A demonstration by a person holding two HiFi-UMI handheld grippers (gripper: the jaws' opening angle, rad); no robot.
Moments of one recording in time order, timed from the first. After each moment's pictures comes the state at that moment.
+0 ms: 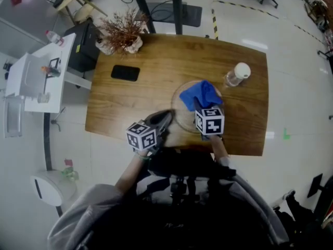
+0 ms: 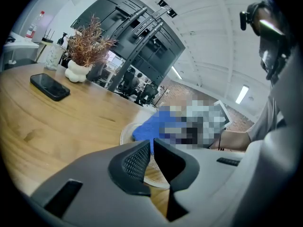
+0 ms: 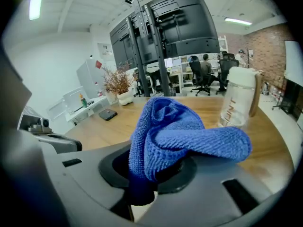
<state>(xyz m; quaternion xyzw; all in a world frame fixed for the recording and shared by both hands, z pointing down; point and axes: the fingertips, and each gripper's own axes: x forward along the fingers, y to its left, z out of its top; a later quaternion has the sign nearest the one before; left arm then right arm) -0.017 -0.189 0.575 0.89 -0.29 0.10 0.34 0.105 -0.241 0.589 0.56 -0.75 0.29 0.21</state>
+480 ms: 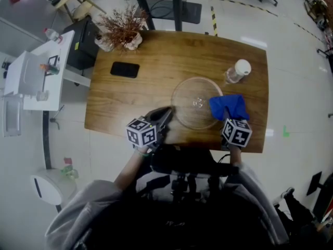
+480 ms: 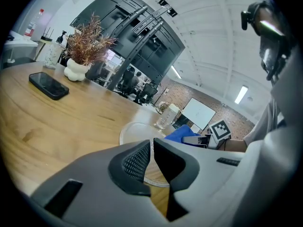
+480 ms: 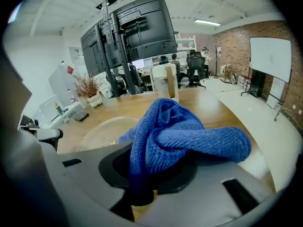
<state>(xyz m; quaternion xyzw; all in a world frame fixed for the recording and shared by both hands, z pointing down) -0.016 -0.189 0.576 0.89 -0.28 0.10 0.34 0.236 -0.168 0.599 0.66 -0.64 0.34 0.19</state>
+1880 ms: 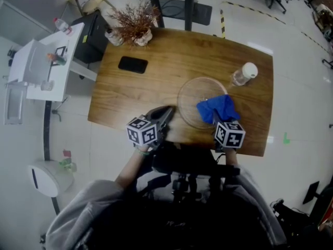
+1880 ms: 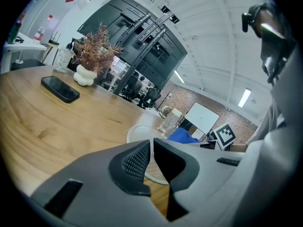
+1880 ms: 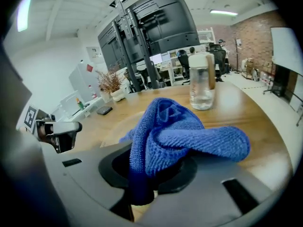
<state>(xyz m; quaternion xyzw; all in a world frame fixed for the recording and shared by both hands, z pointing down) -0.039 -0.184 0.572 0.88 -0.31 0.08 0.34 0.158 -0.167 0.602 0.58 -0.71 0.35 0.20</state>
